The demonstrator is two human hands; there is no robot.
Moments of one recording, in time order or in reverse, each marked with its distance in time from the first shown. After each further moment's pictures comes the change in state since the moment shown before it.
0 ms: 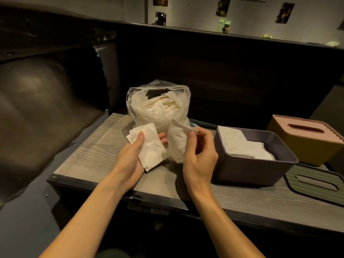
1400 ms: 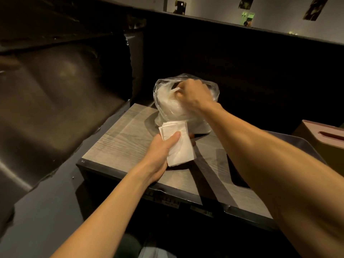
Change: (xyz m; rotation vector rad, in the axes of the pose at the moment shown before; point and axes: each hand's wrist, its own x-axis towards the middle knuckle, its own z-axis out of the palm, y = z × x) left_hand 0.012 -0.009 -0.014 0.123 0.008 -0.013; right_hand 0.150 -0.007 0.115 -0.998 -0.729 -0.181
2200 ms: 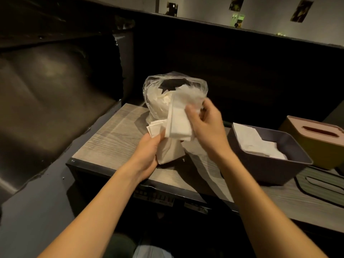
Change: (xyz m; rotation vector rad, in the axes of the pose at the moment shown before) left_hand -0.010 0.006 0.005 0.004 -0.007 0.038; right_hand -0.136 0.012 -0.008 0.962 0.231 0.058
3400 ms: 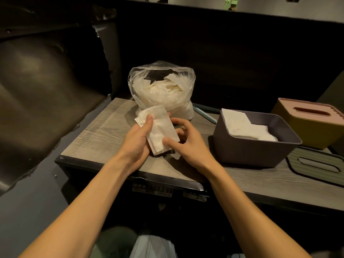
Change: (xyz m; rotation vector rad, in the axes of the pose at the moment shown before) left_hand -0.003 0.000 0.004 0.009 -0.048 0.041; right_hand -0.049 0.052 -0.003 0.036 -0.203 0.214
